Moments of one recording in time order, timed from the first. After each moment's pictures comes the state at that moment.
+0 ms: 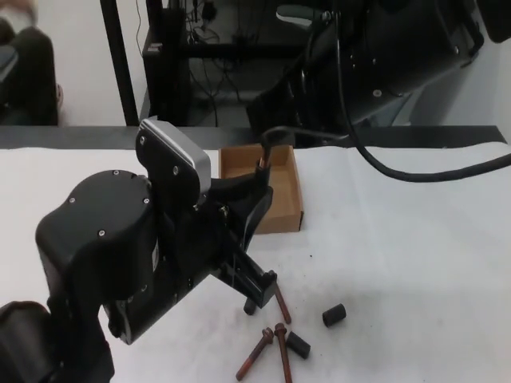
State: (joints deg) left arm -40.7 67.3 -25.1 -31.4 3.9 0.6; right arm 43.8 80.2 -83.0 53.6 -2.1 9.9
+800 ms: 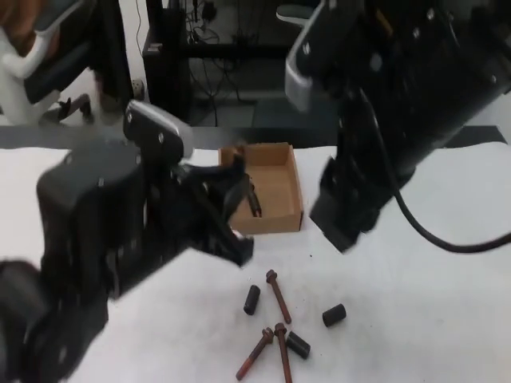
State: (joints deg) left arm -31.6 71.8 -30.6 -21.9 9.6 -2.2; right arm 41.6 79.7 -81.7 70.3 1.9 -19.8
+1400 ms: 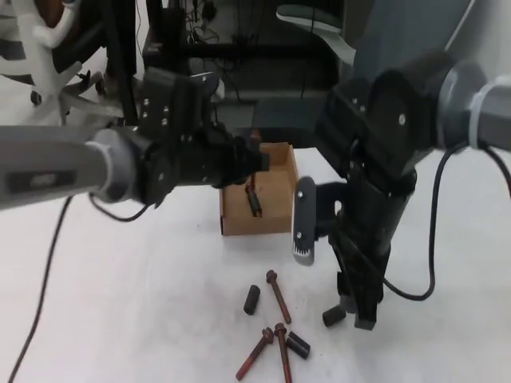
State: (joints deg) left arm -24.7 104.7 -63.5 -4.7 21.6 -14.3; right arm 32.4 96.5 -70.3 61.8 3.9 -49.3
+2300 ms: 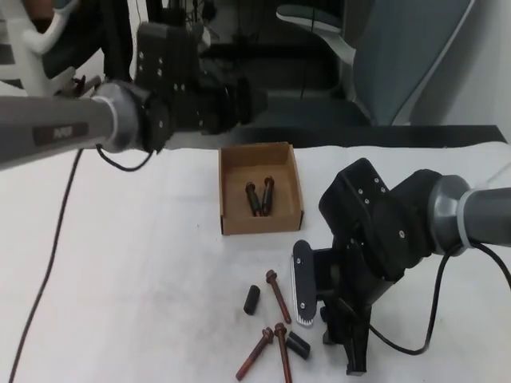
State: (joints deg) left arm -19.6 109.8 -74.9 -4.7 25.8 -21.3; right arm 31.9 98.6 -53.3 32.3 0.9 -59.3
